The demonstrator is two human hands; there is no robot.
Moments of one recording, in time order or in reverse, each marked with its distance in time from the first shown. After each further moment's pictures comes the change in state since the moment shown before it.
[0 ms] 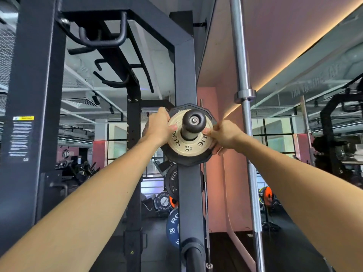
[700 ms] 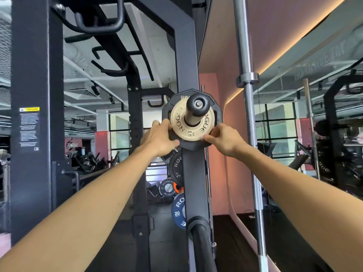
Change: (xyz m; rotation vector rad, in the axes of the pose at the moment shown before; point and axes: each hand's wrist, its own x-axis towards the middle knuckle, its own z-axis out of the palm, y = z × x) left_hand -0.055 -0.035 0.003 0.200 -0.248 0.002; right_hand -0.037 0.030 0.035 -0.264 0.128 -0.053
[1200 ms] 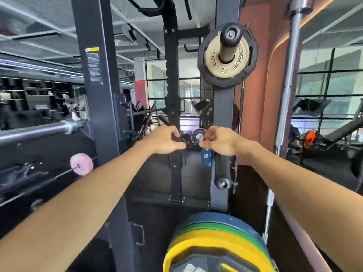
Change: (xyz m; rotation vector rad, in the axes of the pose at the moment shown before) left_hand -0.207 -0.071 0.002 0.058 -0.408 -0.209; right_hand -0.165 -0.024 0.080 -0.042 -0.618 -0.068
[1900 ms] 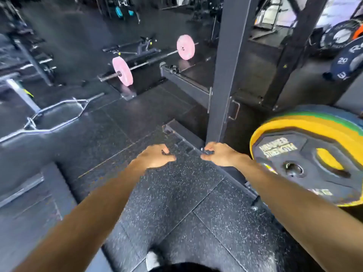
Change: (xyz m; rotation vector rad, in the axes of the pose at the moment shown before) left_hand -0.488 -0.197 0.160 -0.159 -0.345 -0.968; right_hand -0.237 -0.116 0.401 0.060 -0.891 -0.235
